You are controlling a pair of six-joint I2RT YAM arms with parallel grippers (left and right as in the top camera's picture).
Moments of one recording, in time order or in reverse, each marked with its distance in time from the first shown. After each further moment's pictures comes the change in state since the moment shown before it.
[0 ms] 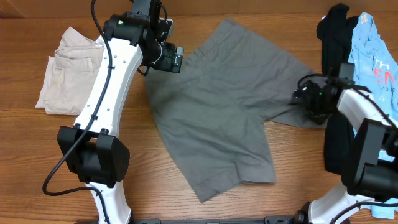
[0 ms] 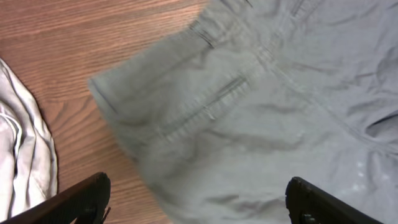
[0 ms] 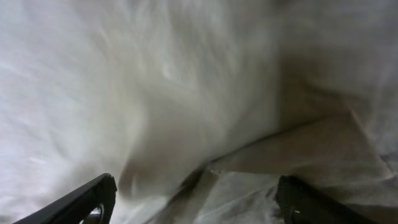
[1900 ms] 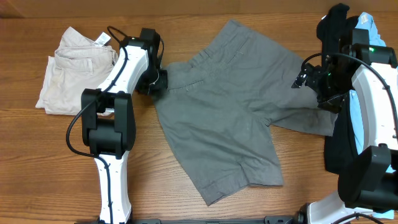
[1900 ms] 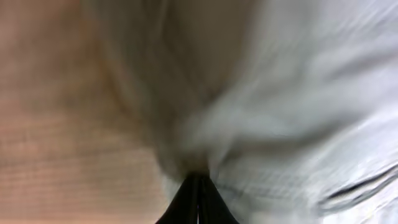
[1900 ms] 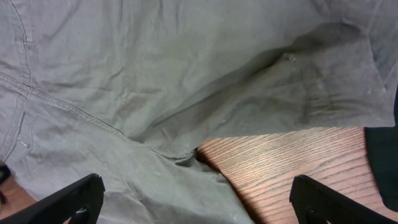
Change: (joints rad) left arm 0.075 0.303 -0.160 0.070 -0.073 -0.145; right arm 0.090 -0.103 0.456 -0.707 -0.007 -0.222
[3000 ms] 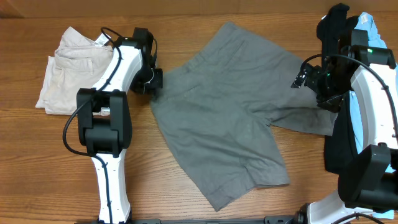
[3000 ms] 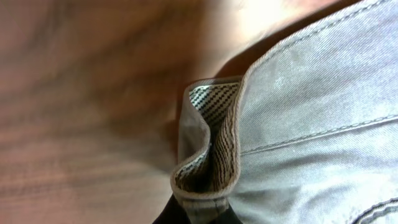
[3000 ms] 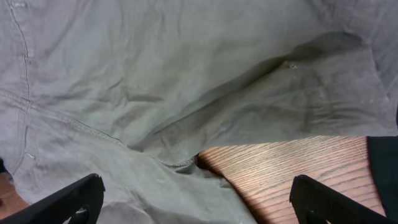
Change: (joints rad) left arm 0.052 0.013 -0.002 0.031 0.028 0.031; right arm 0.000 0.000 -0.022 0.039 0.000 -0.014
